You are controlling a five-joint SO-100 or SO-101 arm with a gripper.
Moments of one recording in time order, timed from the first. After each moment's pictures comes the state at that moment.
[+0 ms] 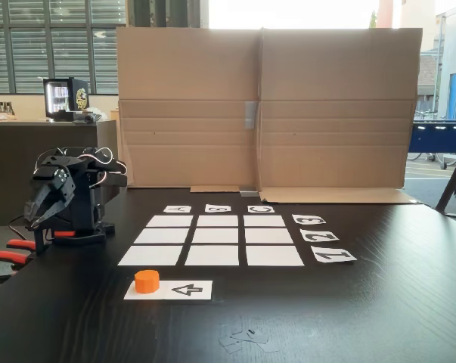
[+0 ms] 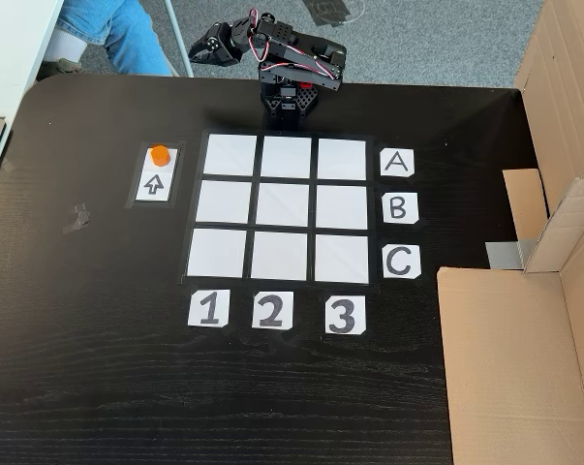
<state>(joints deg) 95.3 190.2 171.8 51.3 86.0</state>
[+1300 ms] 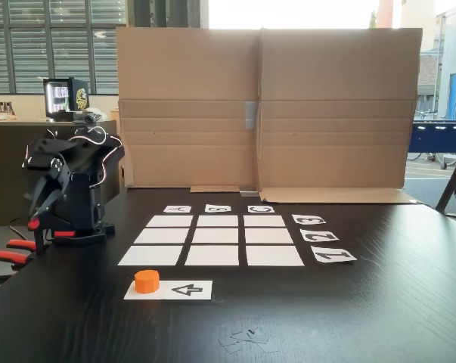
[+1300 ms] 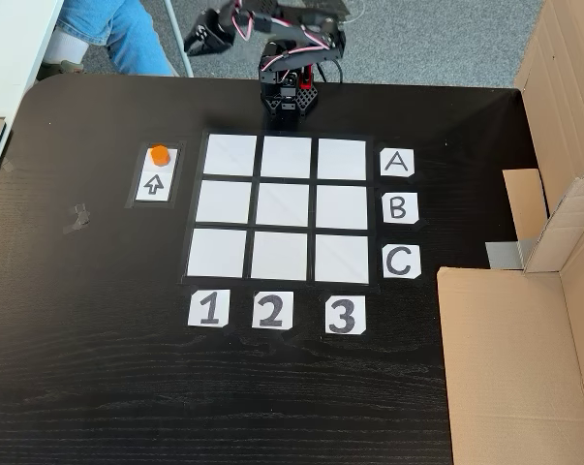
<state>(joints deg) 93.9 153.9 143.3 56.3 81.4</state>
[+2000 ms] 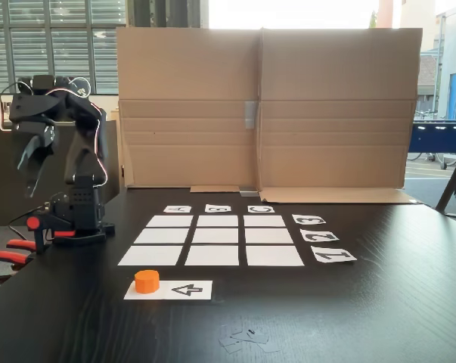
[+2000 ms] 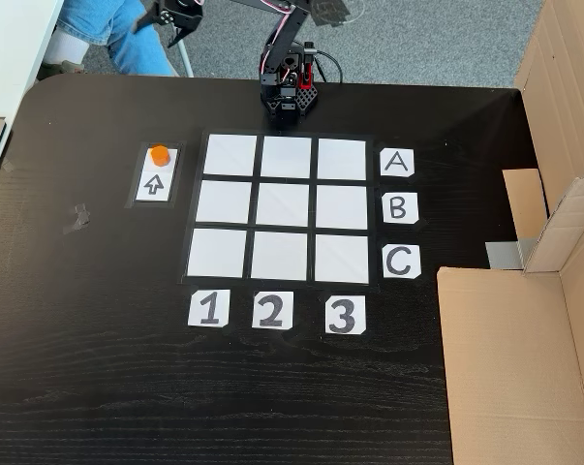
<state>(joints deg) 86.8 107.7 87.4 85.7 70.8</state>
